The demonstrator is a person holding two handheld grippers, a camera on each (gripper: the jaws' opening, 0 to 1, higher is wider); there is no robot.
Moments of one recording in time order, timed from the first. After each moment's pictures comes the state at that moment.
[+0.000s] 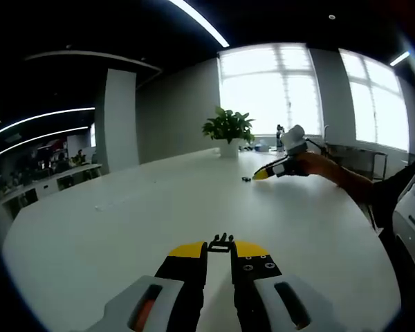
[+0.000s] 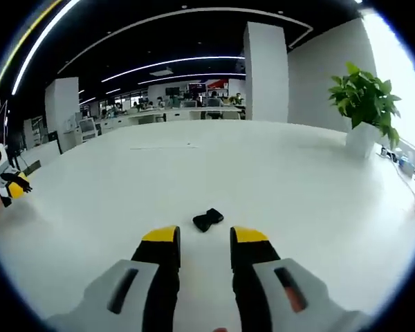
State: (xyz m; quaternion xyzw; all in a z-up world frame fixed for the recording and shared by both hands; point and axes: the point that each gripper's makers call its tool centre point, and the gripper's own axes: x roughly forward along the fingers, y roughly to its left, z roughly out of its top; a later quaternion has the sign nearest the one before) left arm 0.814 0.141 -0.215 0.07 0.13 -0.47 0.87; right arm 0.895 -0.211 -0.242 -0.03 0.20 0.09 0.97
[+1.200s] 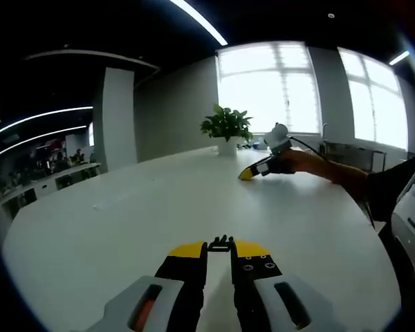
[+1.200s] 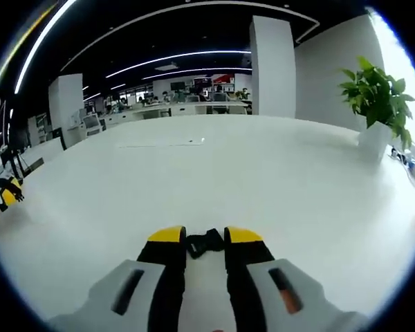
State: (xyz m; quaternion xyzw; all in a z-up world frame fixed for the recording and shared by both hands) left arm 0.810 0.137 -0.220 0.07 0.13 -0.48 0.87; right arm 0.930 -0.204 -0.250 -0.02 0.22 0.11 0.97
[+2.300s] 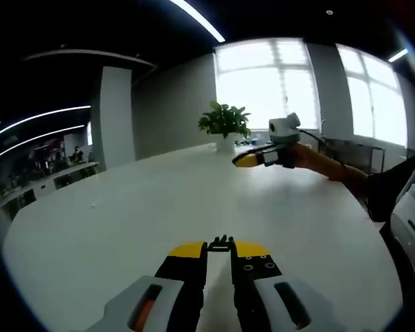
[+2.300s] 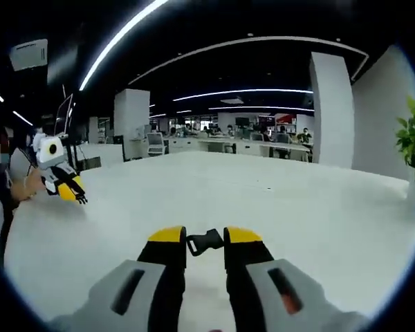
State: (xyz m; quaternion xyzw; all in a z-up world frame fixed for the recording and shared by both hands) left arm 0.807 0.133 -0.225 0.08 0.14 -0.48 0.86; right arm 0.895 -0.096 -0.189 -0.08 0.06 0.34 0.94
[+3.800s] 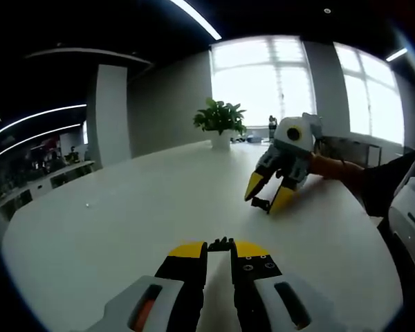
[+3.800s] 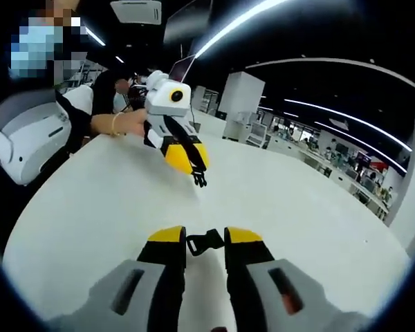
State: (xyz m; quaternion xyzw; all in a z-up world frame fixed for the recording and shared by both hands) left arm 0.803 0.127 -0.232 0.09 0.14 -0.49 0.86; right arm 0.802 0.029 -0.233 -0.24 0.05 0.58 0.78
